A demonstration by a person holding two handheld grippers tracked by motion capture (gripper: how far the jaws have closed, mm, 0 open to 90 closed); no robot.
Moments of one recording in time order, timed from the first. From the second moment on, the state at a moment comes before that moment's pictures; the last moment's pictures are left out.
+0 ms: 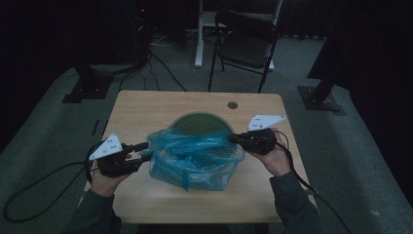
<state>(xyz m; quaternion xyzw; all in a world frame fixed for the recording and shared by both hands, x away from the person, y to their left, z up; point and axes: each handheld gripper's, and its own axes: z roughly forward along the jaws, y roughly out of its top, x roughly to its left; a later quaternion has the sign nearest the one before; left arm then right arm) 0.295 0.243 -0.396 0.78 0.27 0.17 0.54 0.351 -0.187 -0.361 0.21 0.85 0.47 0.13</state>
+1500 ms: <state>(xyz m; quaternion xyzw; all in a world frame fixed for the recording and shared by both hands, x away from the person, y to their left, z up) 0.288 0.289 -0.391 0.77 0.24 0.09 0.59 0.350 -0.195 -0.362 0.21 0.85 0.46 0.14</state>
